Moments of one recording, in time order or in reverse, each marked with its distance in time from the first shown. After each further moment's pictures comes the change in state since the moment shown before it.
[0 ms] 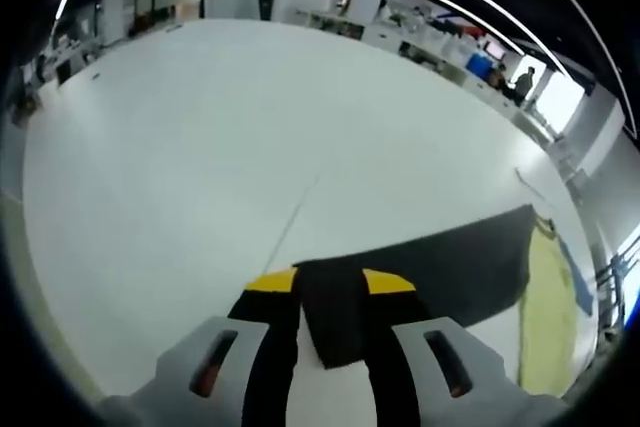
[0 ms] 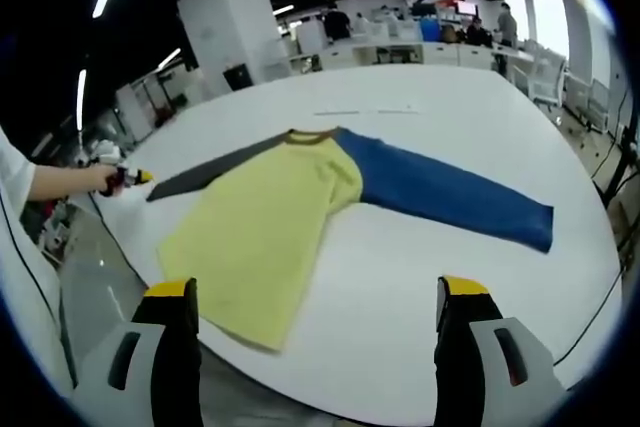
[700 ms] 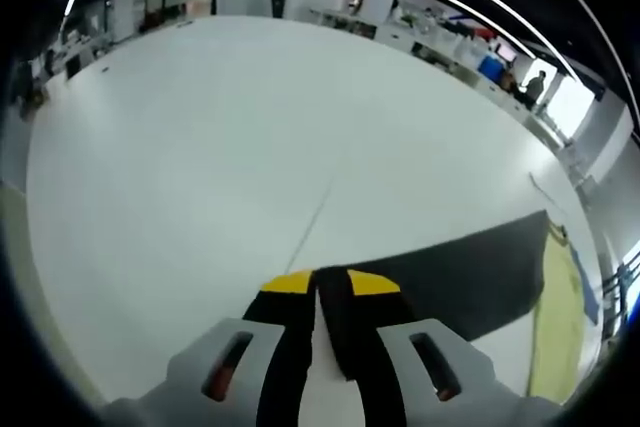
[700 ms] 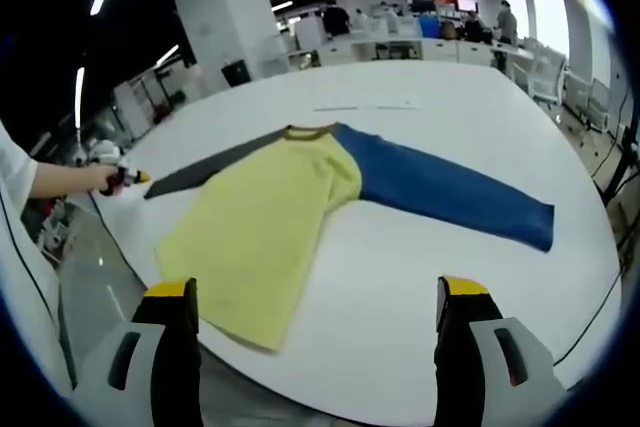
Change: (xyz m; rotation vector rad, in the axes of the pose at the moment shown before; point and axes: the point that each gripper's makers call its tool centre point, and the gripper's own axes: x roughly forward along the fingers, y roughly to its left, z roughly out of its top) left arm 0.019 0.026 0.003 -0.027 -0.002 0.051; right arm 0.004 -0.002 -0.001 0.004 0.019 -0.009
